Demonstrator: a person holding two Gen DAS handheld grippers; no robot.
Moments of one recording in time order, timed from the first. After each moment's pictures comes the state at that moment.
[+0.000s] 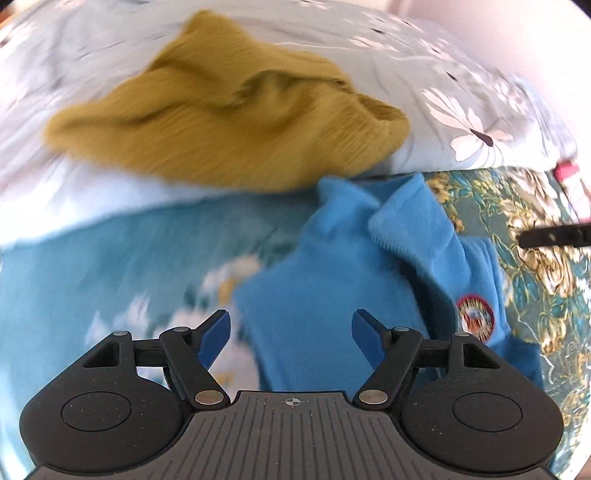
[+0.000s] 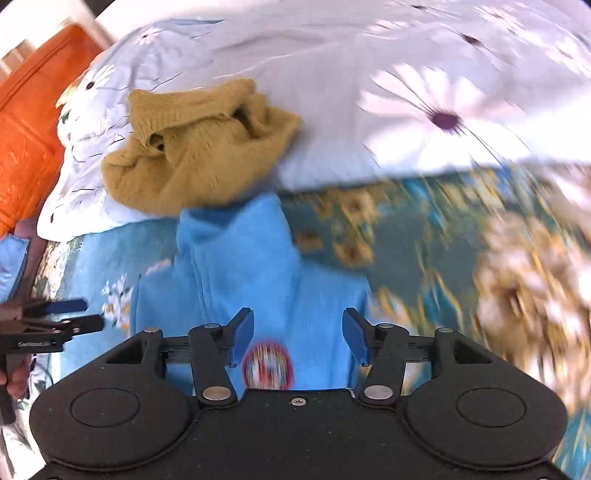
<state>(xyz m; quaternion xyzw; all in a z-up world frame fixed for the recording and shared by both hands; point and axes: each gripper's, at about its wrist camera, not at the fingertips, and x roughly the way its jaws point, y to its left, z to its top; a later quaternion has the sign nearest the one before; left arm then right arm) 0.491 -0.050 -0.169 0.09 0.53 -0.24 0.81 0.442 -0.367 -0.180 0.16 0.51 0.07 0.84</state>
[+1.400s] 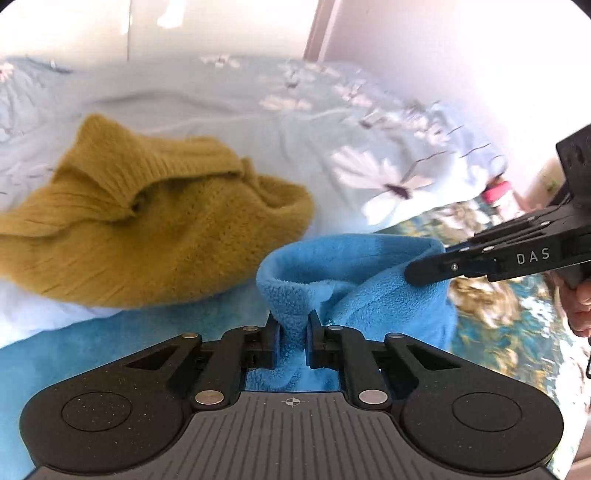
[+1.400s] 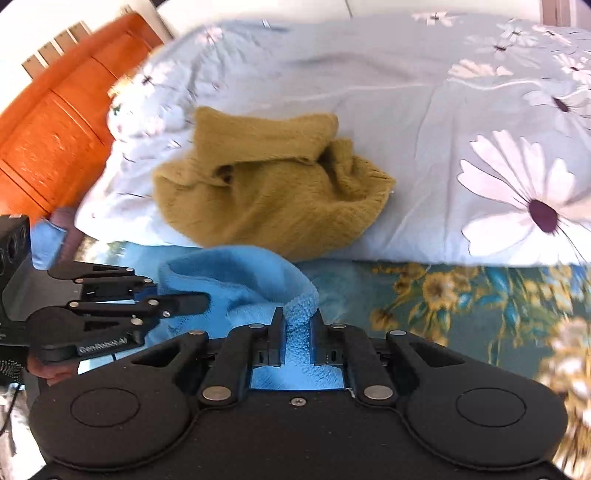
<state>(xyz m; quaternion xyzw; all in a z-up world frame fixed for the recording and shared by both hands) 0.479 -0.095 -0.126 0.07 0.43 -0.36 0.83 0.468 -0.334 -0.136 0.15 0.48 0.16 0.85</state>
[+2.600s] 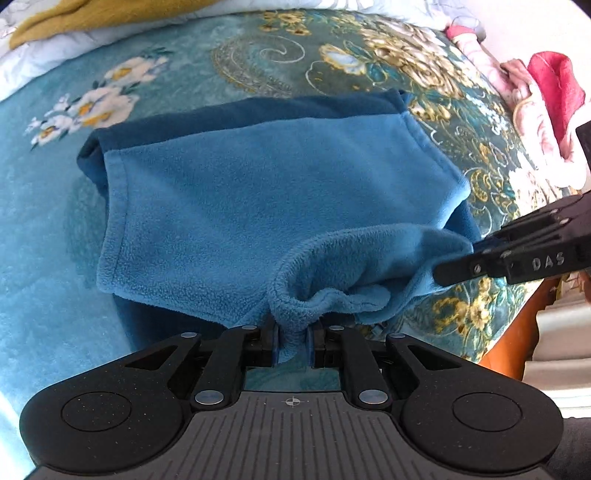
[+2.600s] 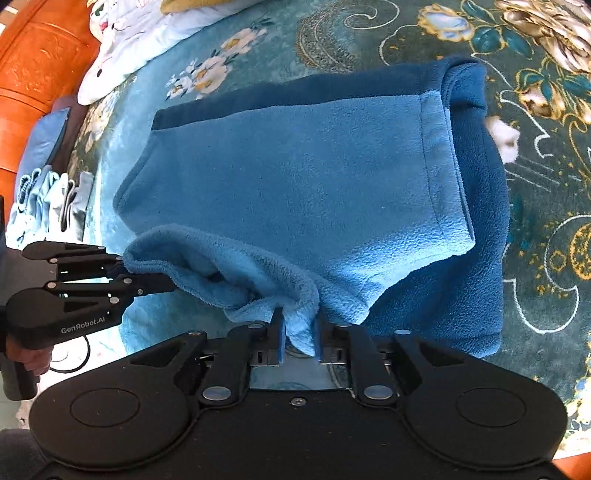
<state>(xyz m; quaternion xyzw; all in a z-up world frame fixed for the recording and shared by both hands) 0.204 -0.012 -0.179 0.11 0.60 -0.32 0.72 0.153 -0.260 -0.197 0.19 0.64 0.12 0.74</state>
